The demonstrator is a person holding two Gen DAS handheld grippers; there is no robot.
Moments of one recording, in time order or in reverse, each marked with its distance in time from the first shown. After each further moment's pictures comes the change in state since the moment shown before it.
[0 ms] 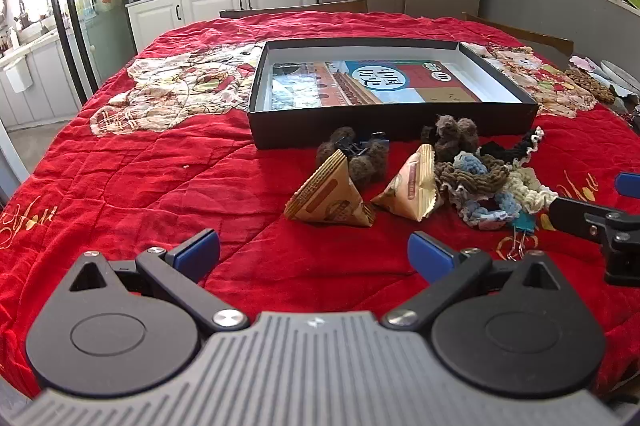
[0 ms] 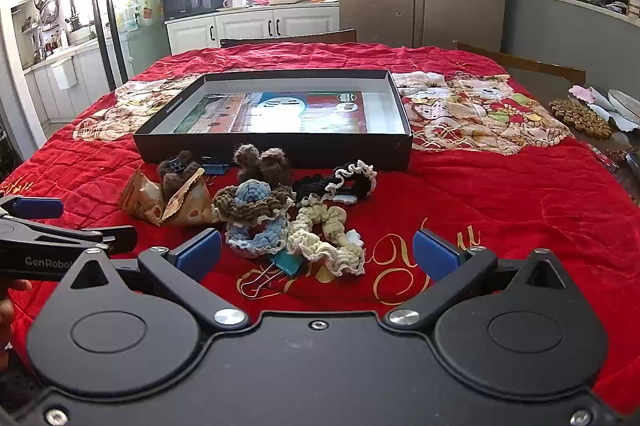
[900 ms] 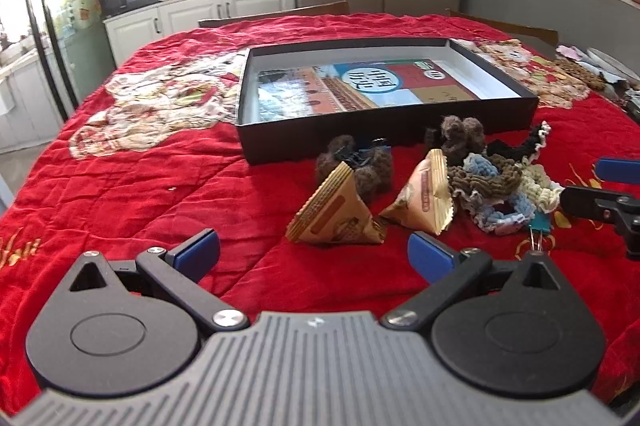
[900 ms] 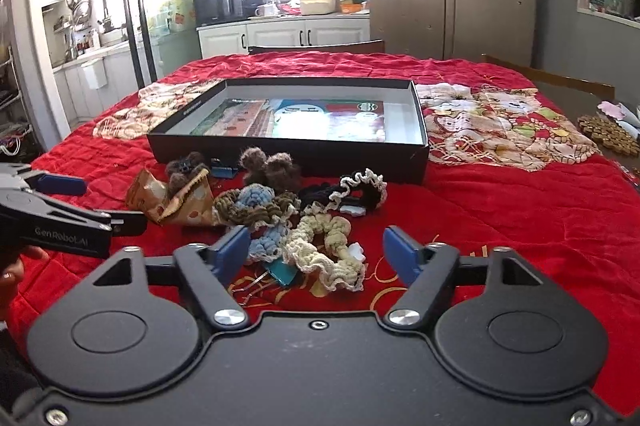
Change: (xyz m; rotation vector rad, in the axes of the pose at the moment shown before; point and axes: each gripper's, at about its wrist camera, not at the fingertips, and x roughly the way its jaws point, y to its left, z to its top) left arm 0.022 0.008 0.005 0.070 -0.021 -0.058; right arm 0.018 -0.020 -0.003 -0.064 -0.037 0.110
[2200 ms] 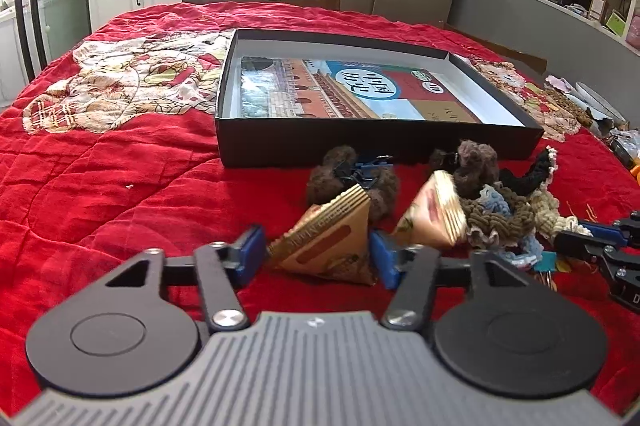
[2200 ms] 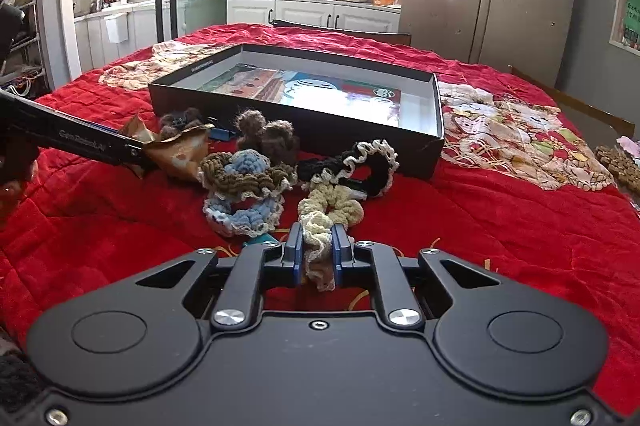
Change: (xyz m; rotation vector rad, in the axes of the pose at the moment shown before) left arm 0.039 0.022 0.010 -0.119 0.010 -0.130; right arm 0.023 -0.004 -0.007 -0.144 0.042 0.022
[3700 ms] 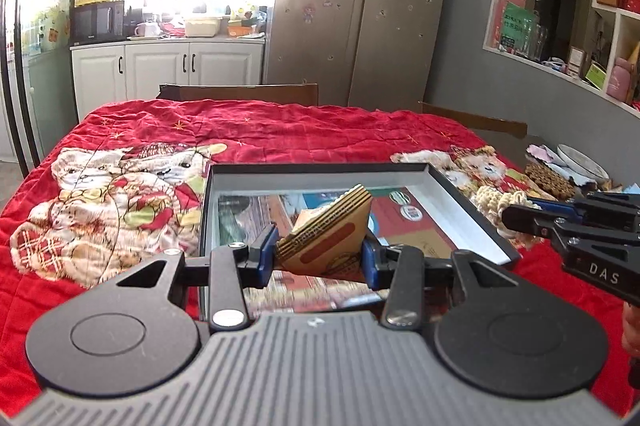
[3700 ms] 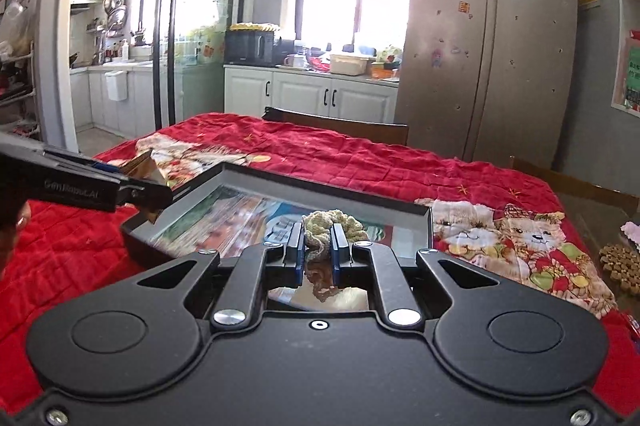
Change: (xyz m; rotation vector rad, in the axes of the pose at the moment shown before) left arm -0.007 -0.009 0.096 0.036 -0.194 -0.043; right arm 0.030 -0.025 0.119 -0.001 -0.210 -0.019
